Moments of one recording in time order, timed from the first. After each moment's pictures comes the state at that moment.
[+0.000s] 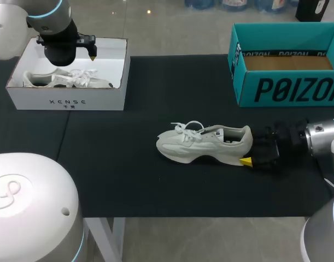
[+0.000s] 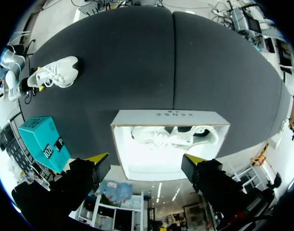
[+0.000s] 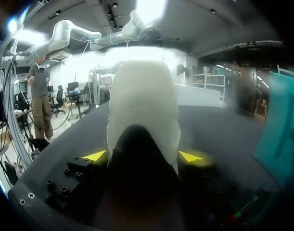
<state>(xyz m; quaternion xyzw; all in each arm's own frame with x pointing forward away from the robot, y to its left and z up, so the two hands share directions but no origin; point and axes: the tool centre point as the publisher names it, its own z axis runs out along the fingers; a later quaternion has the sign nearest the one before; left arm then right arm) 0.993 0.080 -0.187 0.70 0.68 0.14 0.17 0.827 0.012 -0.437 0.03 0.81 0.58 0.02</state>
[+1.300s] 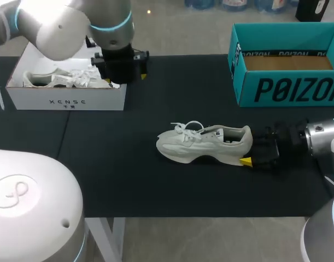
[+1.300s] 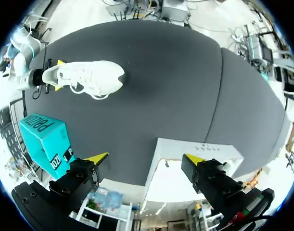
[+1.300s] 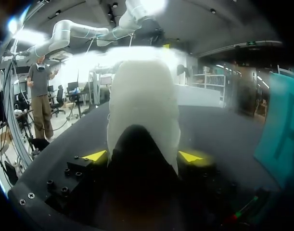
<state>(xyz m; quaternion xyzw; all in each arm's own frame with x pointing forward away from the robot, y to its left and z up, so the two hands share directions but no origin) 0.933 -0.051 -0.230 0.62 0.76 0.11 0.13 0.827 0.012 -0.437 0.03 0.81 0.58 0.02</state>
